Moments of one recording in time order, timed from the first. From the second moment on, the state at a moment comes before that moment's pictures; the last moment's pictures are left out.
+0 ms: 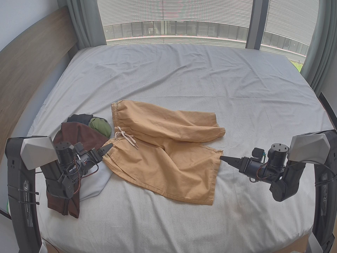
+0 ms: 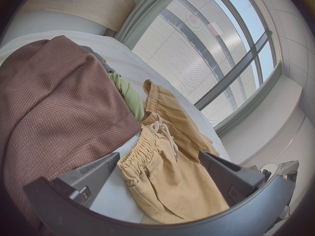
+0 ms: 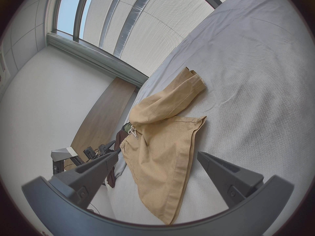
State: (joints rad) left arm 0.02 2.49 -0.81 -1.48 -0.44 -0.58; right arm 0.15 2.45 -0.68 -1.54 0.66 0.66
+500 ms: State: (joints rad) left arm 0.03 2.53 -0.85 -1.50 -0.44 -0.58; right arm 0.19 2.46 -0.54 -1.53 0.67 0.52
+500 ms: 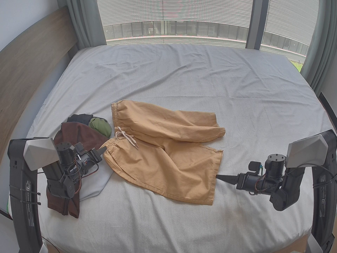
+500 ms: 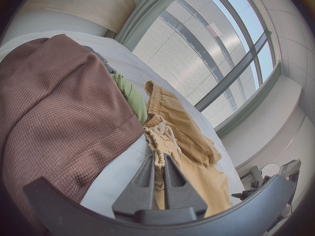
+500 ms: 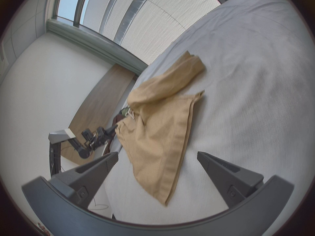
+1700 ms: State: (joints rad) left arm 0.01 2.52 -0.83 -1.55 -0.42 -0.58; right arm 0.33 2.51 -0.58 -1.31 0.65 0.47
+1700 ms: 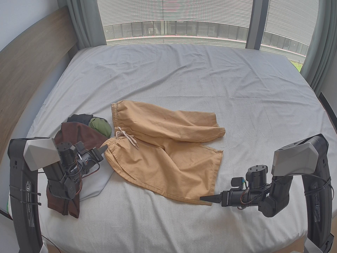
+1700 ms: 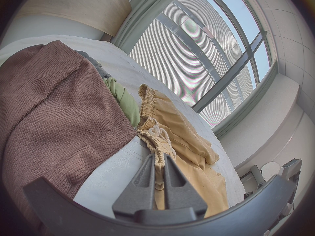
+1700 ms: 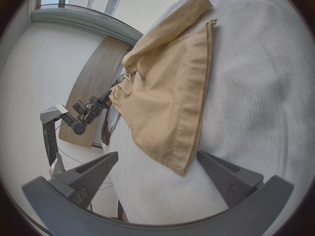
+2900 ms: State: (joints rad) left arm 0.01 2.49 -0.78 -1.55 -0.44 -0.59; right arm 0.28 2.49 -0.55 -1.31 0.65 0.47
